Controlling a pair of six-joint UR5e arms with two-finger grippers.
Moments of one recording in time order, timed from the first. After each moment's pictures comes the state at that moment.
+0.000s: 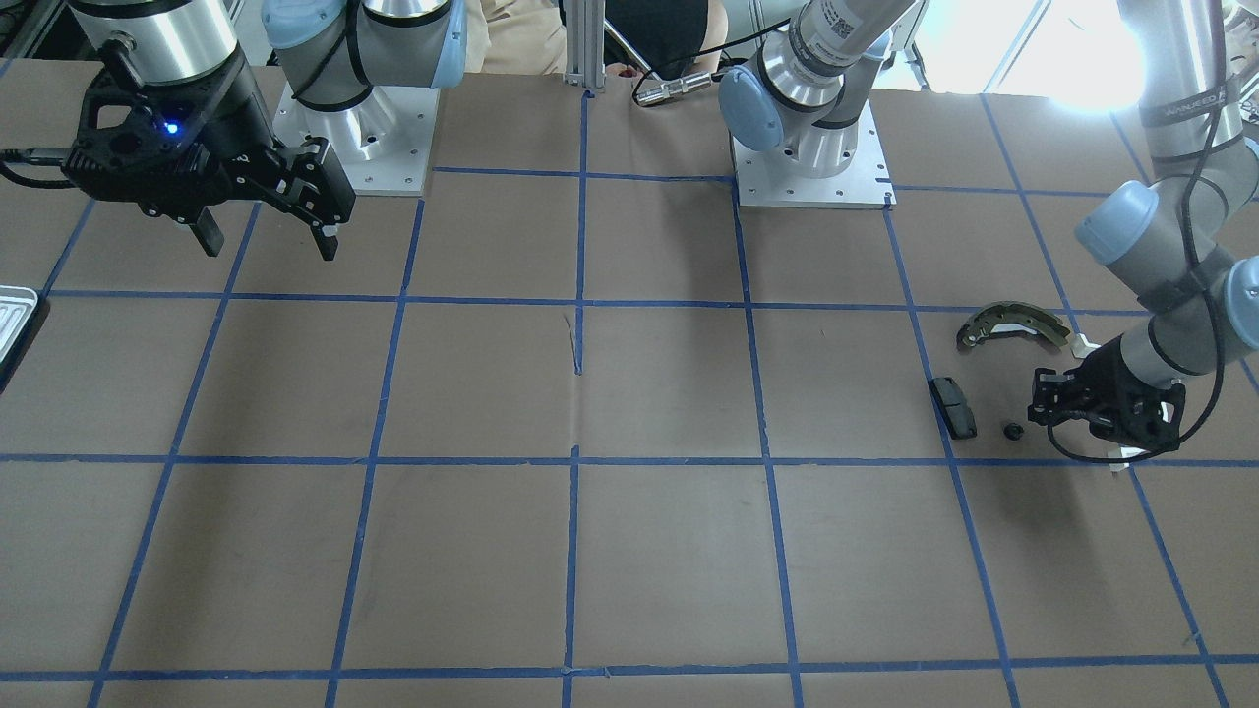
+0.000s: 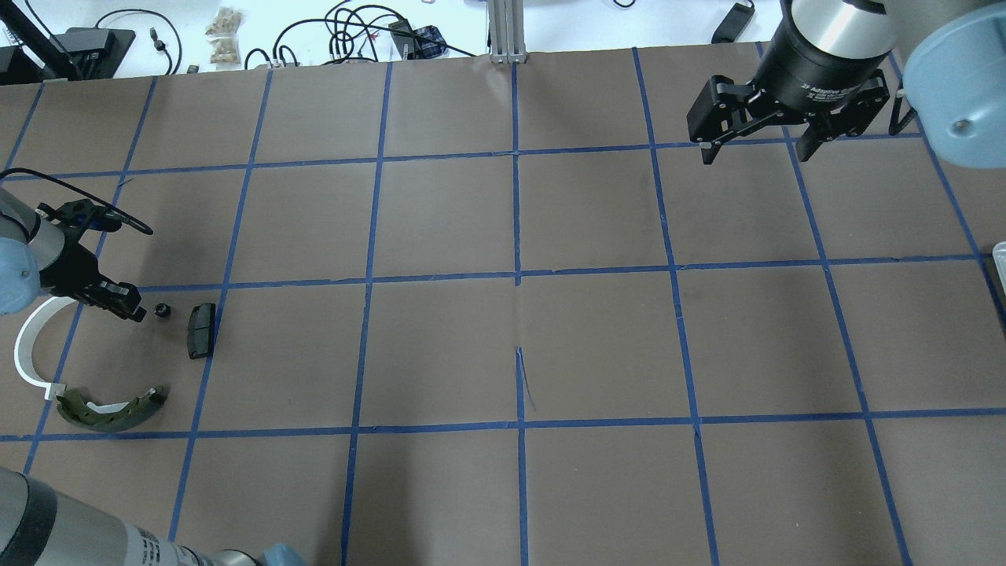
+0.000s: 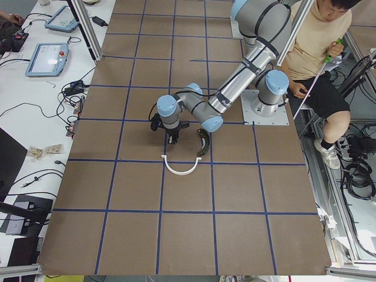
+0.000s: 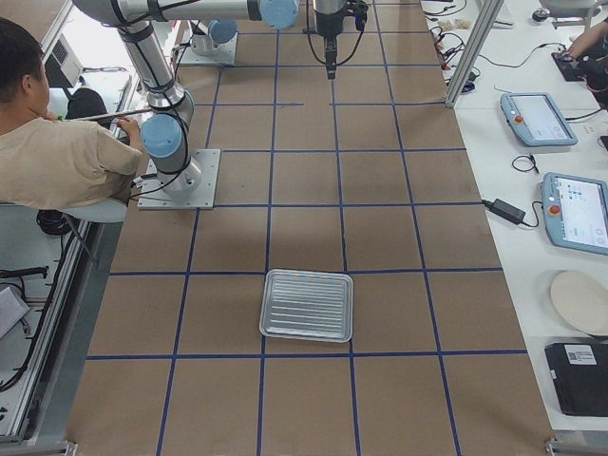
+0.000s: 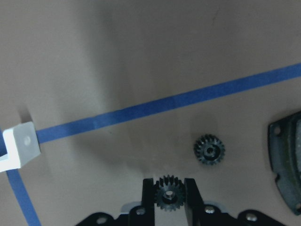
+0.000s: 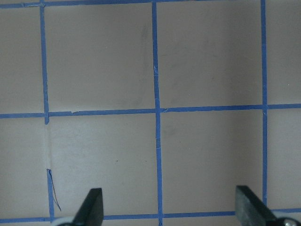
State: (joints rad) left arm -0.91 -1.97 -1.88 -0.96 1.59 0.90; right arm 1.57 -1.61 1.59 -1.66 -1.57 0.02
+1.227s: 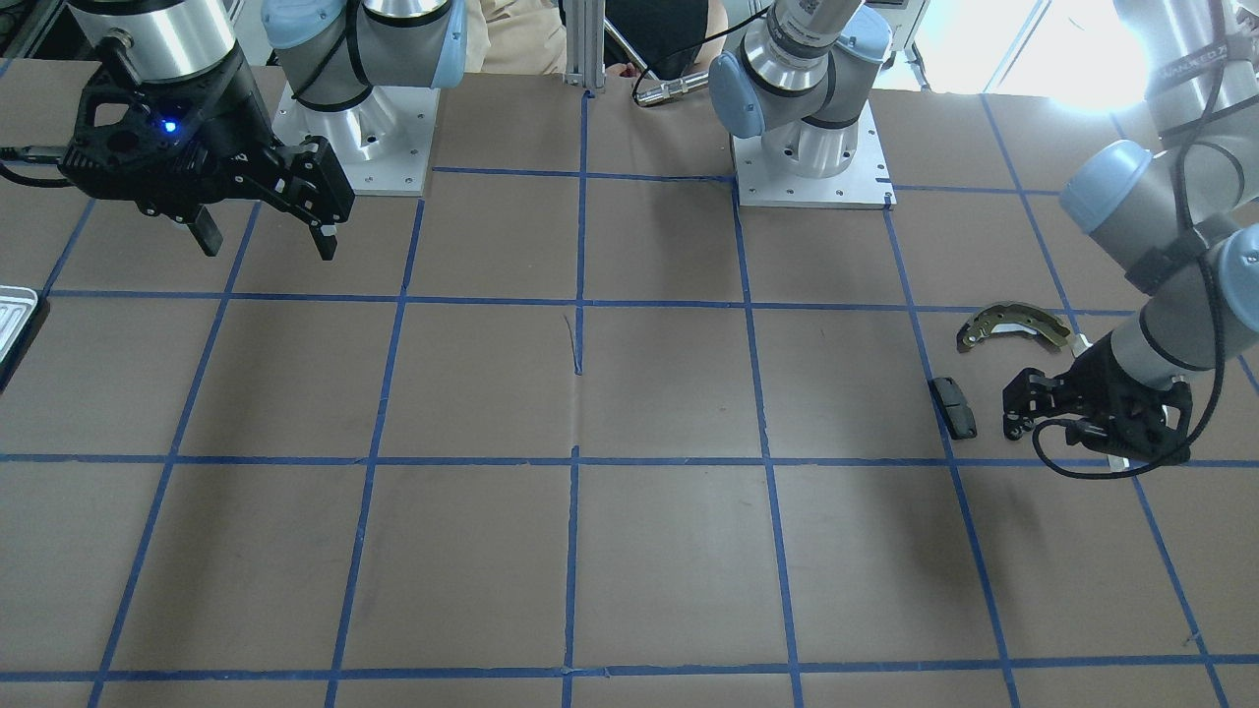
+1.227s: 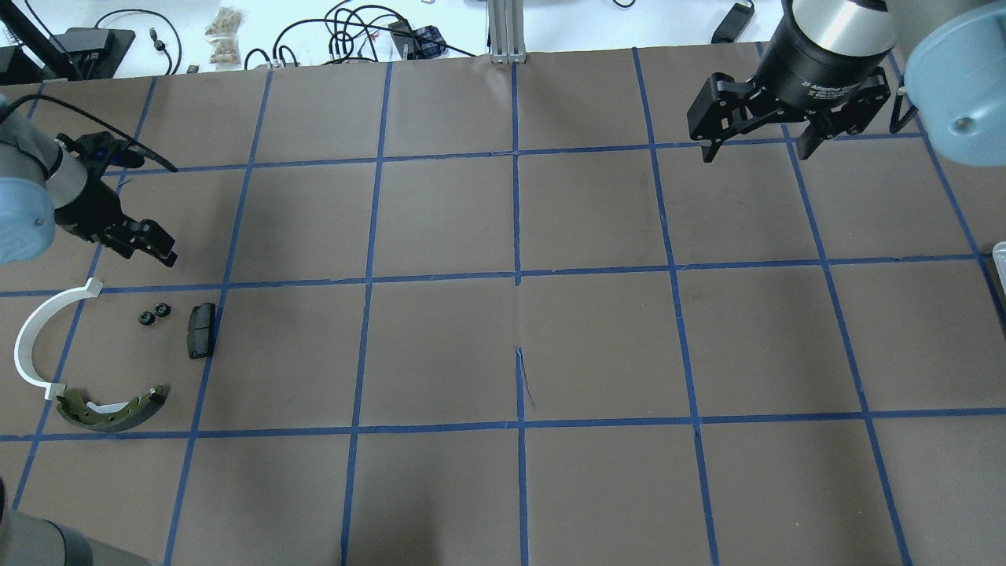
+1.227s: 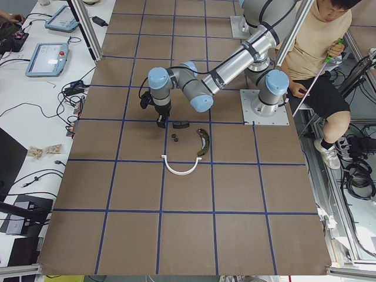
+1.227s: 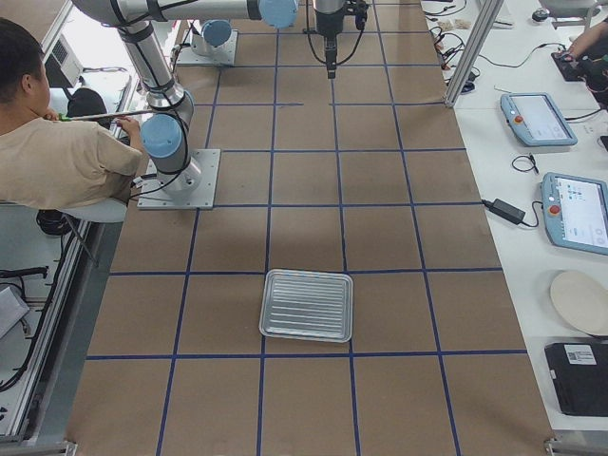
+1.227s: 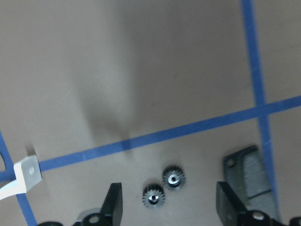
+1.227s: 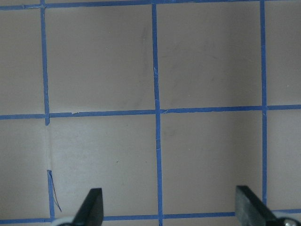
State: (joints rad) left arm -1.11 -1.86 -1.77 -1.10 1.58 0.68; right arm 1.57 -1.61 1.58 -1.66 -1.57 0.02
